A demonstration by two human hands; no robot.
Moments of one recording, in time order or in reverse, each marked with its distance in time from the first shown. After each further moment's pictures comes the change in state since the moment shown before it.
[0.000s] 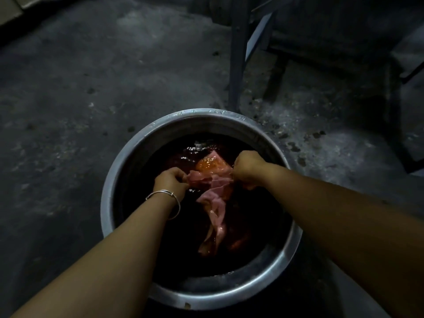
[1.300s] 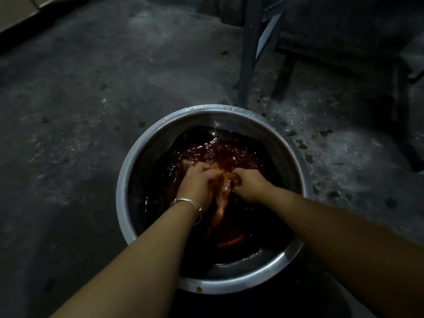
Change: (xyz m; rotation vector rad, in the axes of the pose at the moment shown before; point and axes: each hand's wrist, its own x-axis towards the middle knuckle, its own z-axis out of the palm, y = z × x) left_hand -0.028 -0.004 0.018 0.181 -0.020 0.457; right_hand -0.015 0.021 0.047 -0.007 0.004 -0.184
